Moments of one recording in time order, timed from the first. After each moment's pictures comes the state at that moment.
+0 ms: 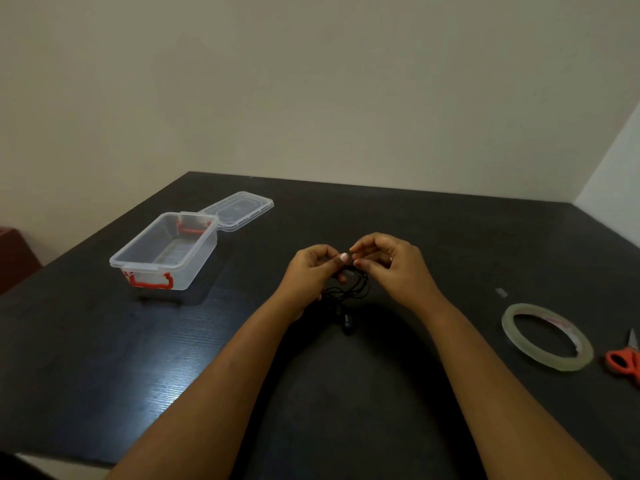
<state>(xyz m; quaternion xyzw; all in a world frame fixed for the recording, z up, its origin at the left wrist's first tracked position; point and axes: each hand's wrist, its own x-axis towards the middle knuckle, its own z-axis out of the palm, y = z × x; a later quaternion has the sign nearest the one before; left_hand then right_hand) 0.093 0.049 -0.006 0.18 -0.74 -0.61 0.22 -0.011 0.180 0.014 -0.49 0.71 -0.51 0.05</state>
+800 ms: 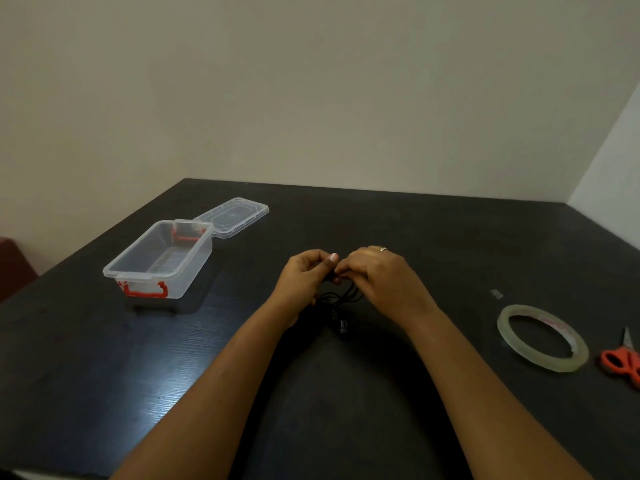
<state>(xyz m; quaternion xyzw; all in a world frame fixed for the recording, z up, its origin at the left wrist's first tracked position) 0.094 0.049 -0.005 0.18 -0.73 -0.62 0.22 -0.008 0.176 0.009 -0.61 0.73 -0.27 -0.16</state>
